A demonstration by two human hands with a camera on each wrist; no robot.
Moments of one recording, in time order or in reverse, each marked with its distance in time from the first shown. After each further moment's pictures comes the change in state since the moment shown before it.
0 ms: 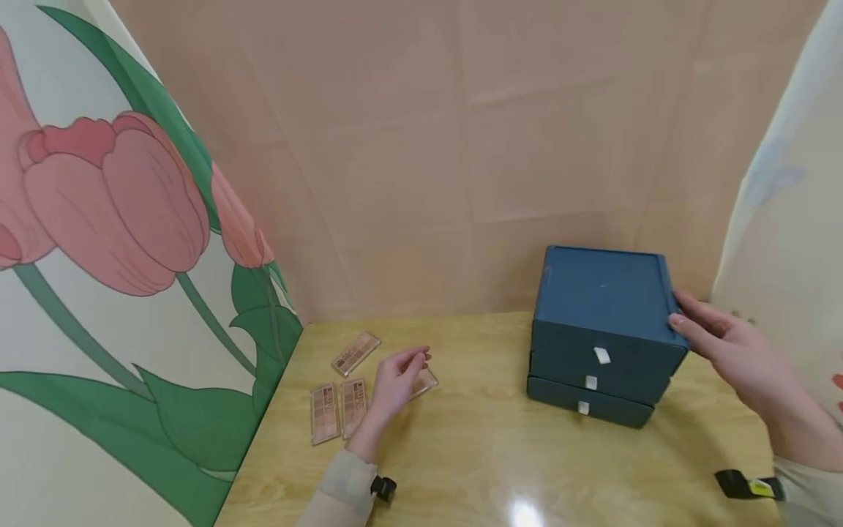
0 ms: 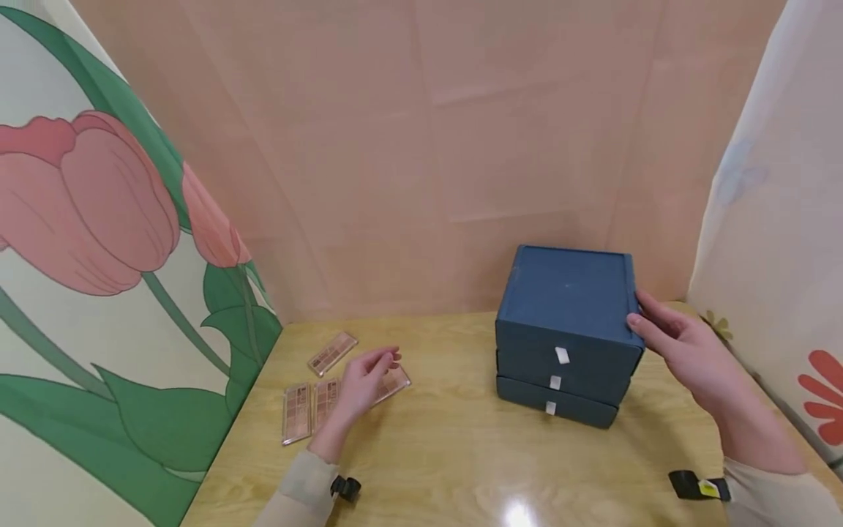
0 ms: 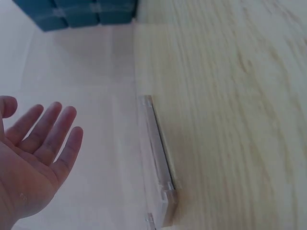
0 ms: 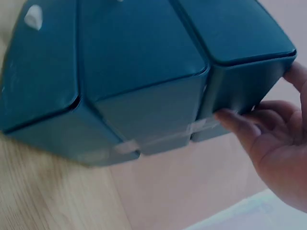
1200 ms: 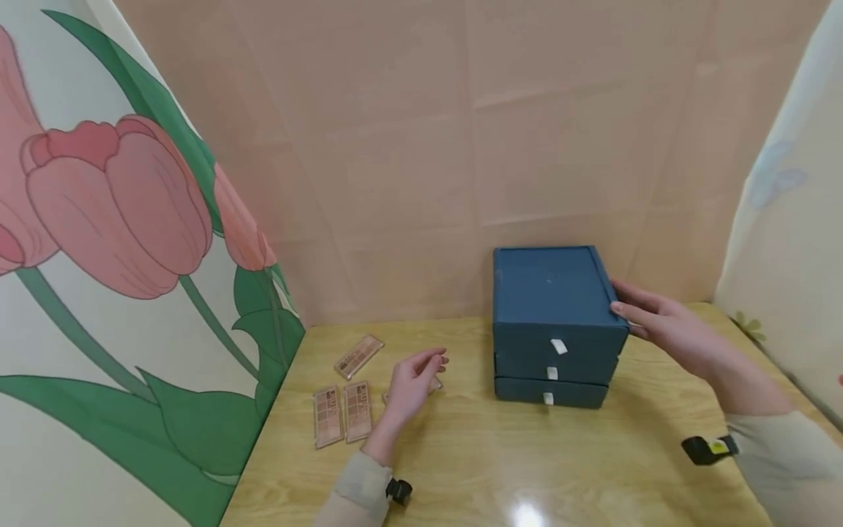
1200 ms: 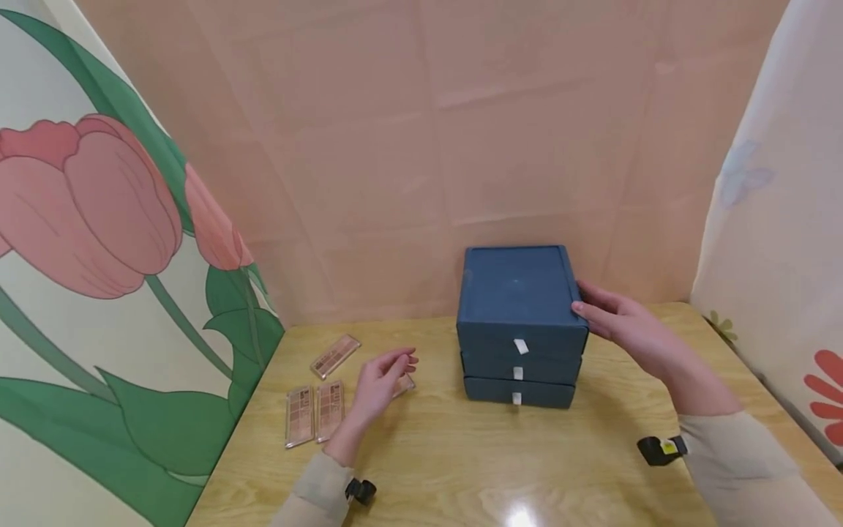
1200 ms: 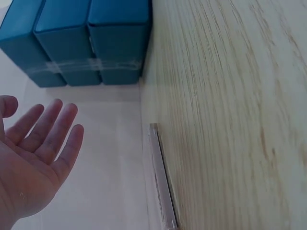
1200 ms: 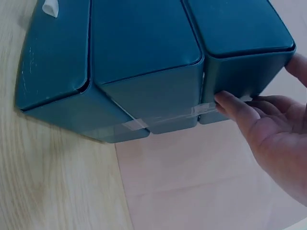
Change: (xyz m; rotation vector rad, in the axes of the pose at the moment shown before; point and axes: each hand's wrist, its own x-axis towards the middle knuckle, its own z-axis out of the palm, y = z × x) left_hand 0.004 0.005 0.020 -0.030 -0.032 0.015; right_hand 0.056 -0.031 0.030 0.147 -0.262 -0.042
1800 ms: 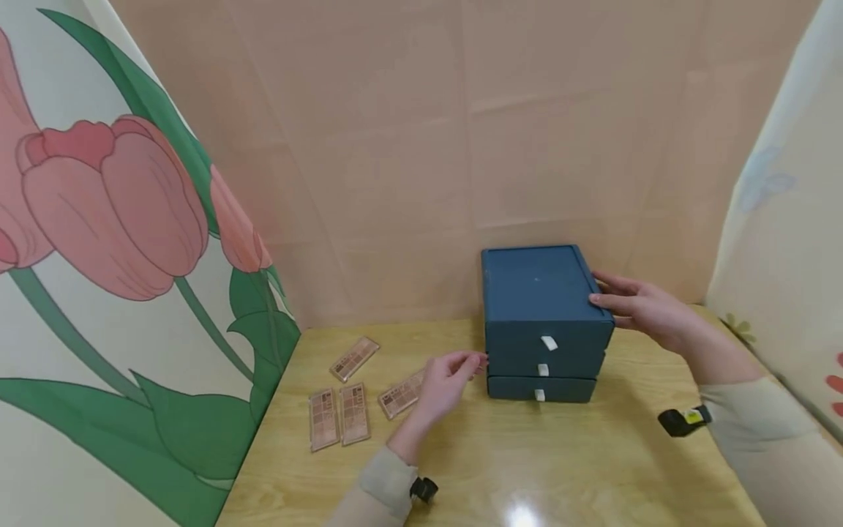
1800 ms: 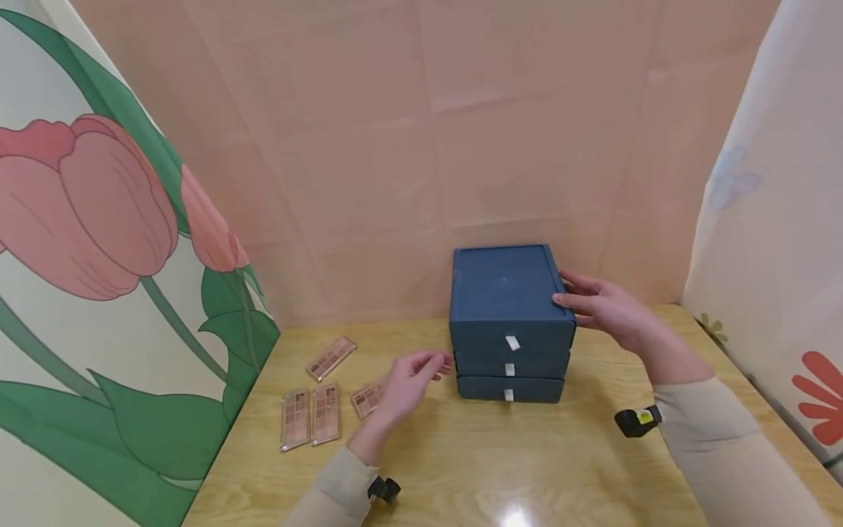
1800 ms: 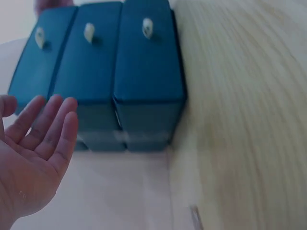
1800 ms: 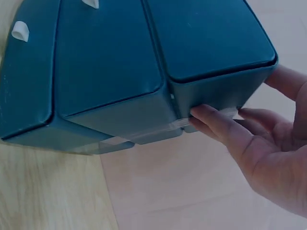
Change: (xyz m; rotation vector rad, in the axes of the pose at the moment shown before) left_hand 0.004 0.045 0.050 -0.127 -0.146 0.042; right_hand 0.027 -0.030 -0.001 0.021 -0.033 0.127
